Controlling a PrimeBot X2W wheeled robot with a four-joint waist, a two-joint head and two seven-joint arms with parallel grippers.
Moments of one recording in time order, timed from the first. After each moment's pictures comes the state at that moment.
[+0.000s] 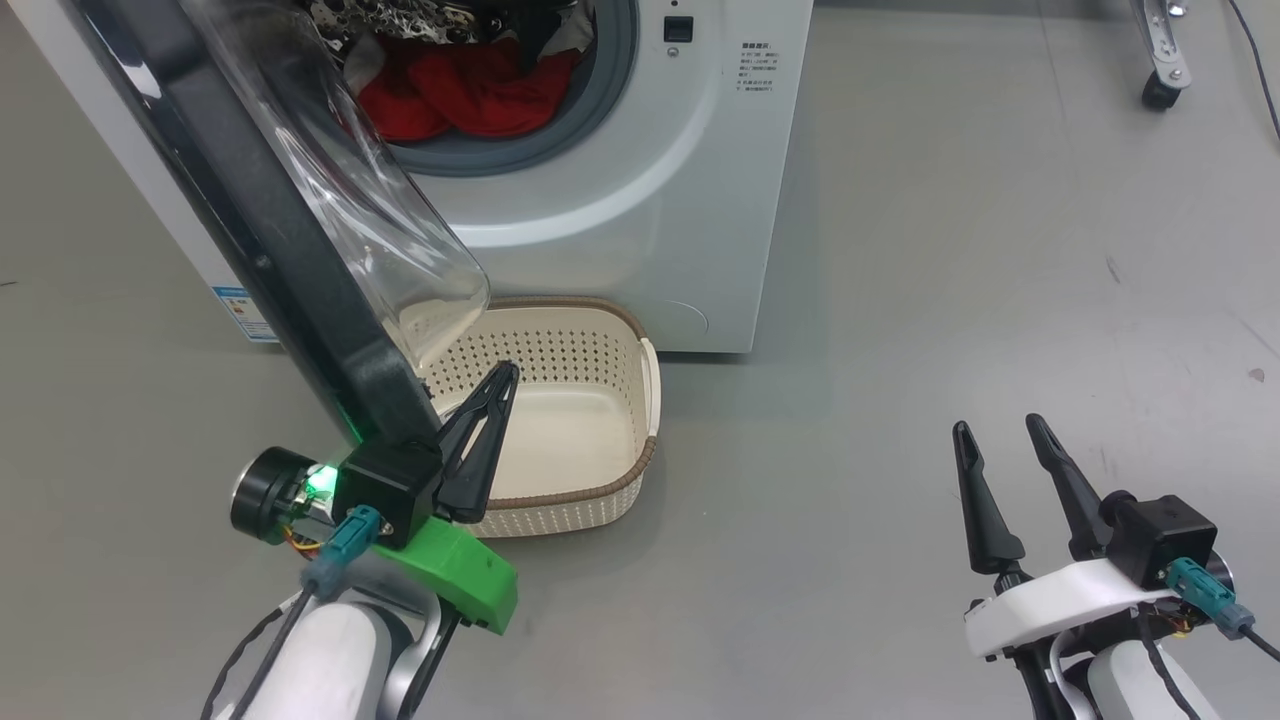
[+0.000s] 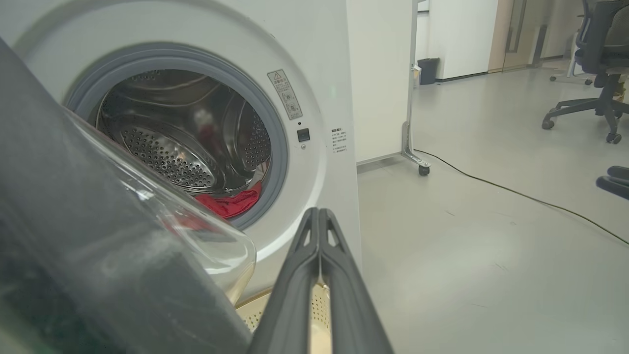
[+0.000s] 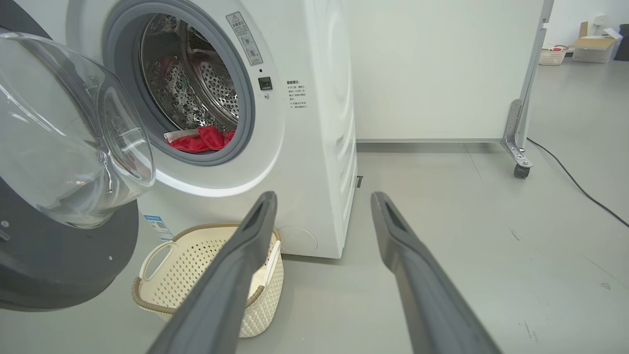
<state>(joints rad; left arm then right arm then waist) -0.21 0.05 -0.34 0.04 -0.21 -0.09 -0.02 -0.03 -0.16 0.22 0.17 0.41 0.10 -0.25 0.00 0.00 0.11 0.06</state>
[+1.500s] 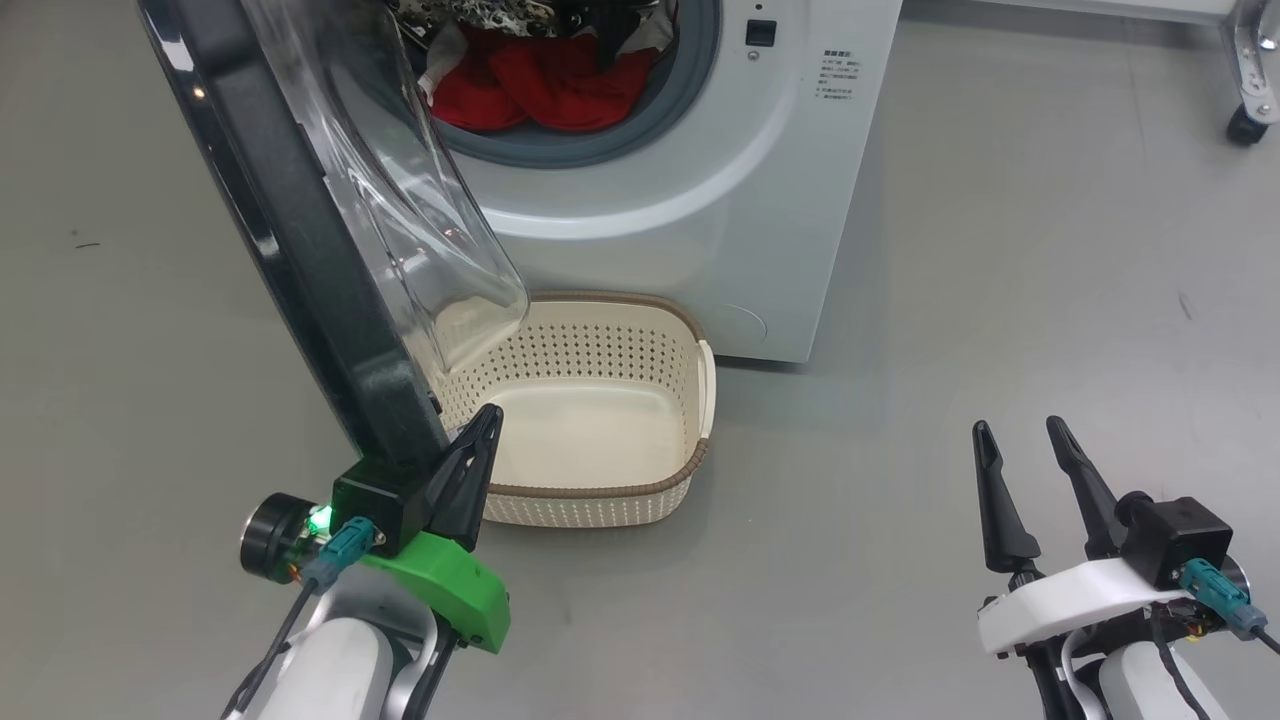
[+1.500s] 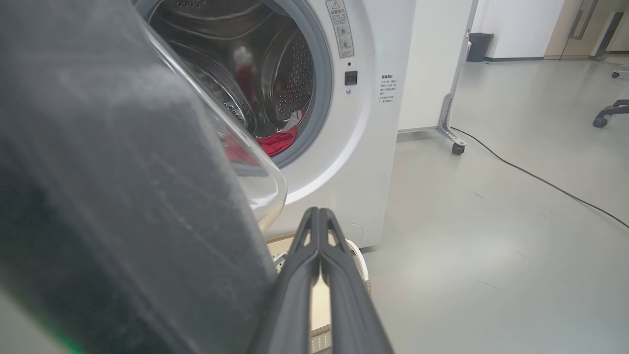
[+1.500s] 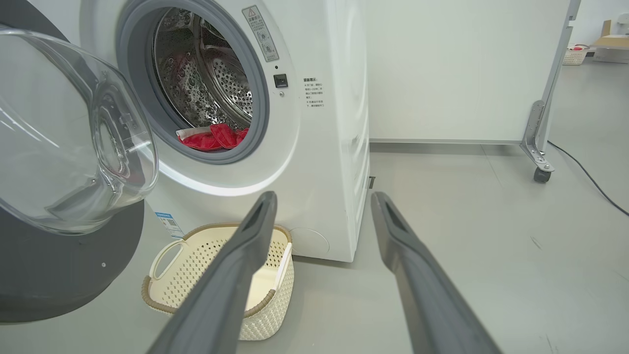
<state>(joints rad) -0.22 0.04 -0.33 0.22 -0.27 -0.06 -0.06 -0.03 -0.14 0.18 0.19 0.39 0.11 -0.25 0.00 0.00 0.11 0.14</state>
